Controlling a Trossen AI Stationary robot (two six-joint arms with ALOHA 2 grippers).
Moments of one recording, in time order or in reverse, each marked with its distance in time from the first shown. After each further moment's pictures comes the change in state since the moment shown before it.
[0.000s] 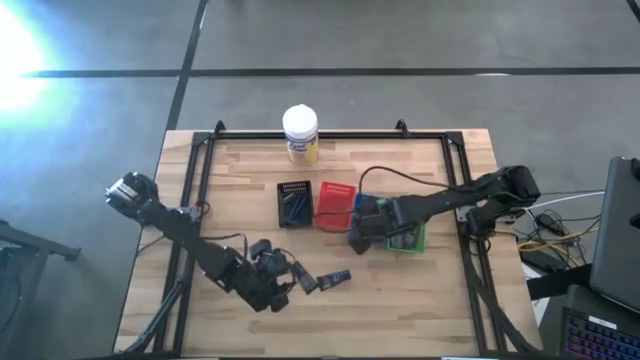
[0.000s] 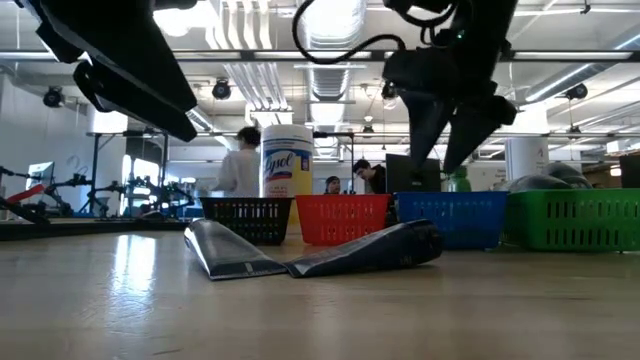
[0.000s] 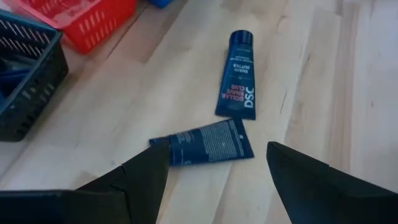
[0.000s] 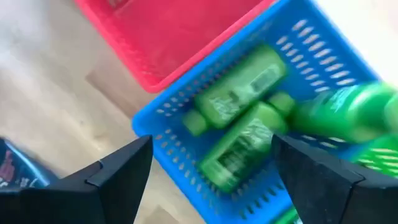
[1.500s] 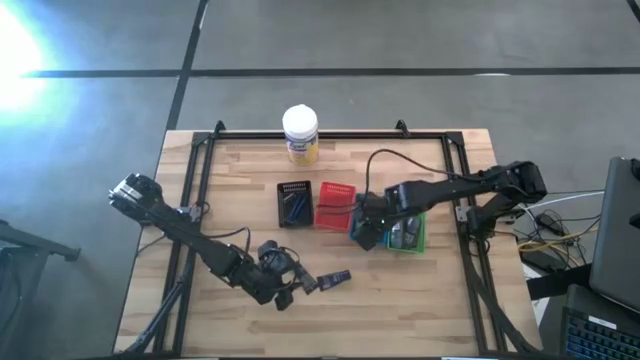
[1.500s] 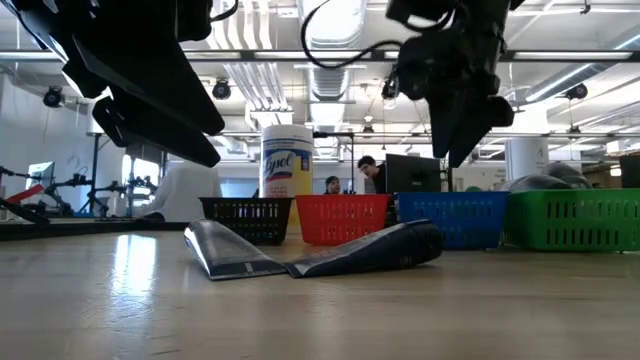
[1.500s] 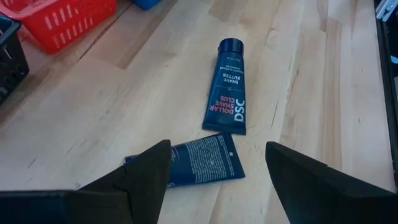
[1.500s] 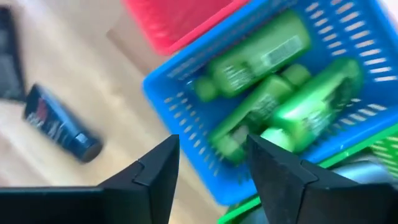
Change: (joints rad) left arm 0.040 0.027 -0.110 0.276 0.039 0.038; right arm -0.099 -0.067 -0.018 -0.030 -0.271 -0.158
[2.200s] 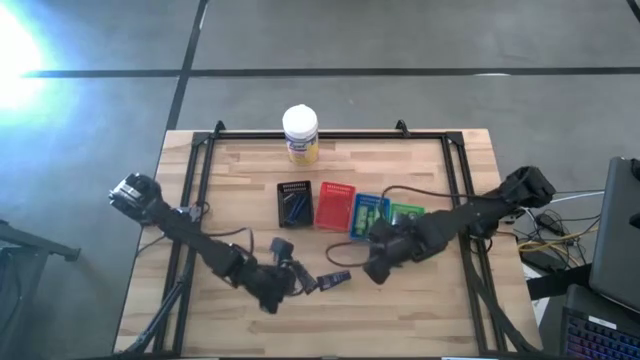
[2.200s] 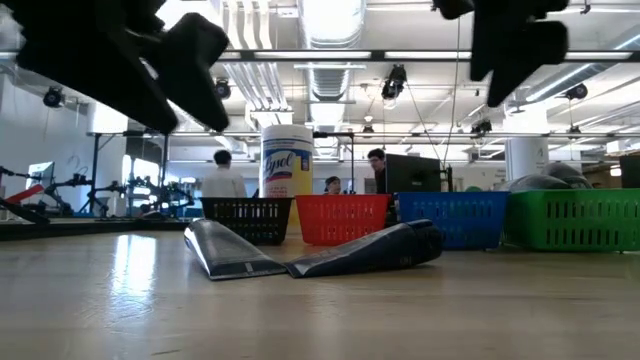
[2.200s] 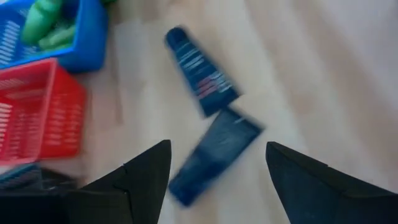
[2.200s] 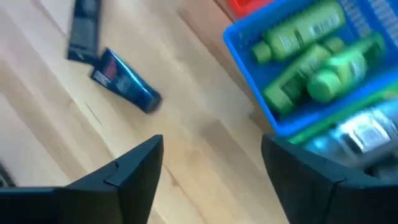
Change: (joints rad) left arm 0.005 0.000 0.127 -0.214 0.093 0.731; right arm 0.326 -0.030 0.126 -0.116 0.219 0.230
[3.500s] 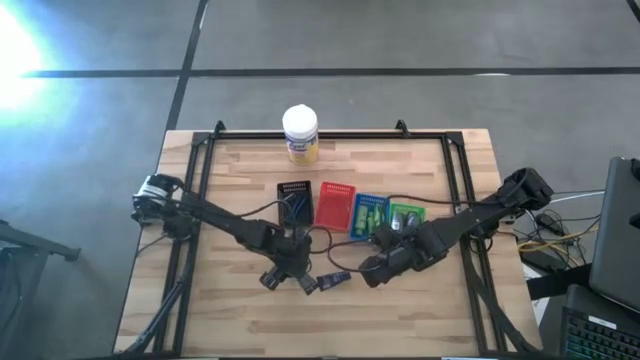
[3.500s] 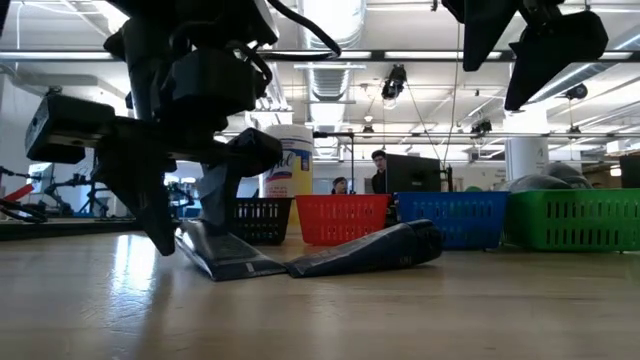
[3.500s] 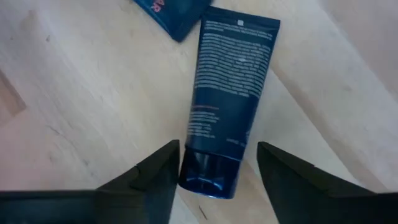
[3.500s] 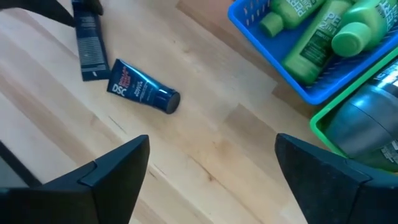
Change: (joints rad) left arm 0.306 0.164 -0.003 -0.062 0.525 0.491; right arm 0.063 0.024 0.002 0.027 0.003 0.289
